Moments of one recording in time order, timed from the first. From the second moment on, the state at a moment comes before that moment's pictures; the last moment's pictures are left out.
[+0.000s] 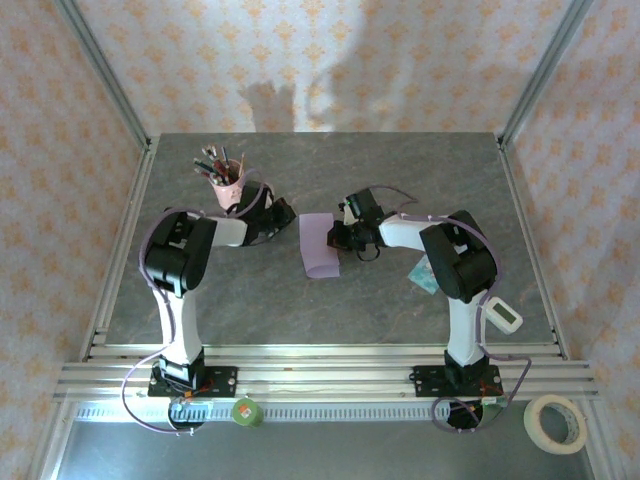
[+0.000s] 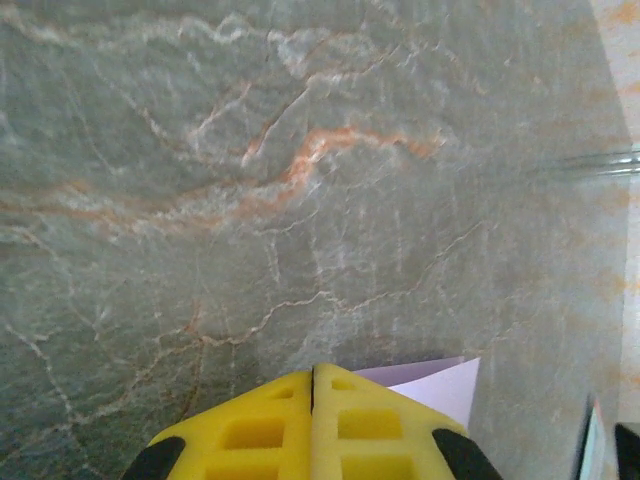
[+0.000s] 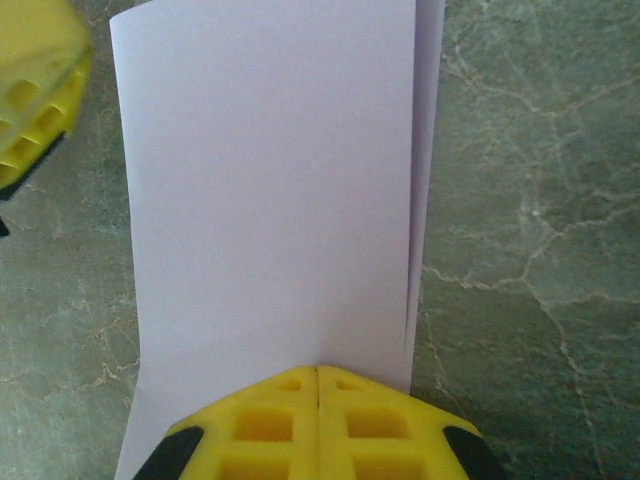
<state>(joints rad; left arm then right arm) -0.25 2.00 1.04 0.27 0.34 -0.91 0.51 2.02 1.13 -0.14 -0.40 0.58</state>
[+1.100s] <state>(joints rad) -0.27 2.07 1.18 0.11 0.31 -0.95 0.52 2.02 1.13 -0.13 -0.38 0.58</state>
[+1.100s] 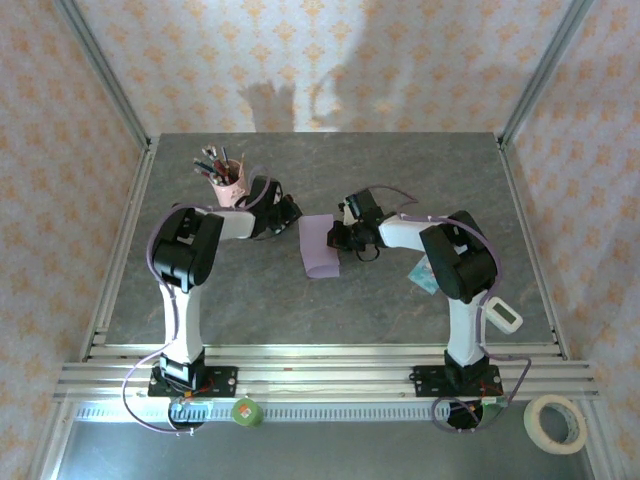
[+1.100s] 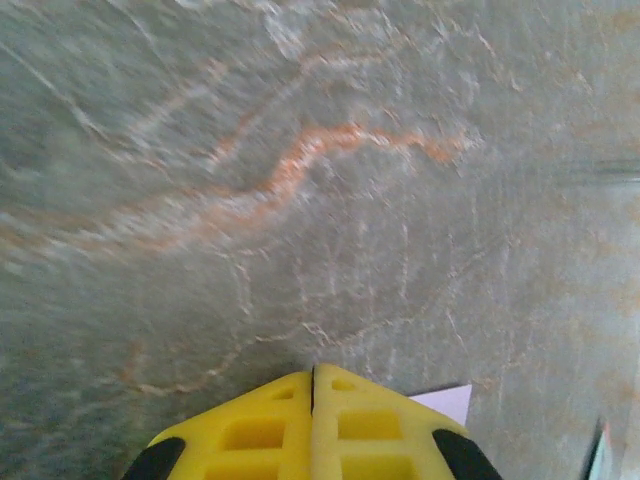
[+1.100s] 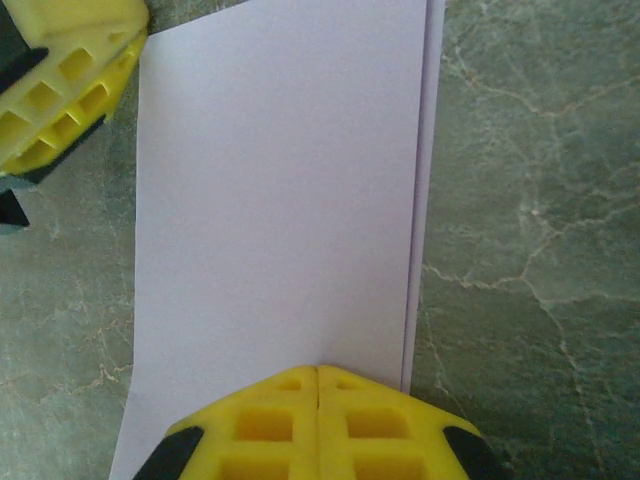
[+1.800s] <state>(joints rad) -0.46 1.83 0.93 0.13 0.31 -1.06 0.52 2.02 1.12 -0.12 -0.38 0.58</state>
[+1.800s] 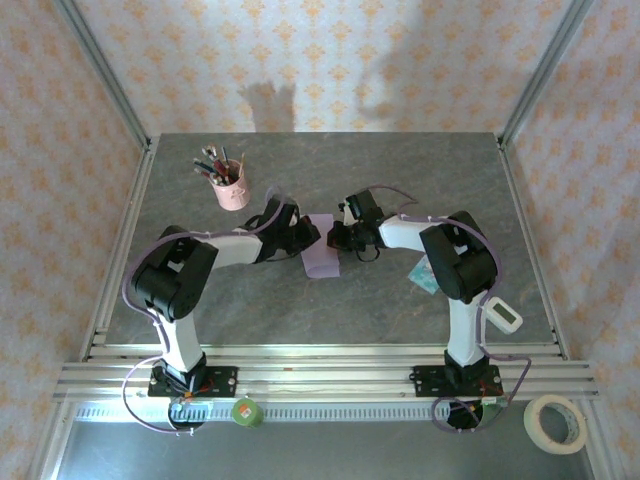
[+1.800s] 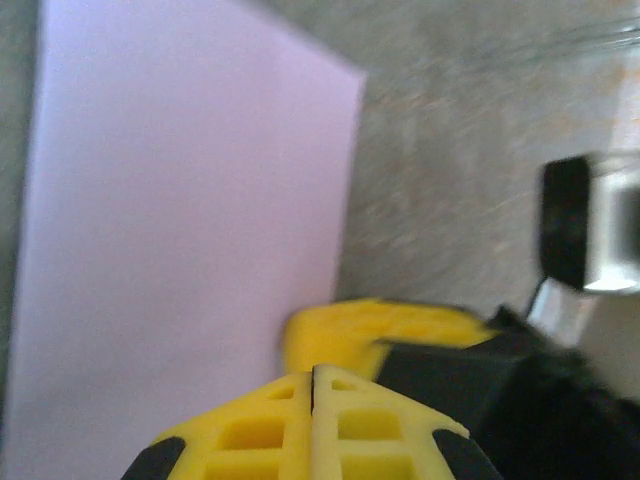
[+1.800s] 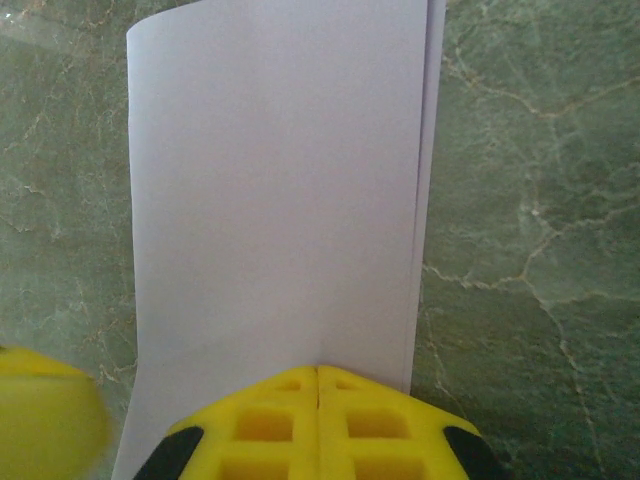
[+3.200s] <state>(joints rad) -0.56 1.68 0.71 0.23 0.15 -1.26 0.52 2.01 1.09 -0.07 -0.38 0.60</state>
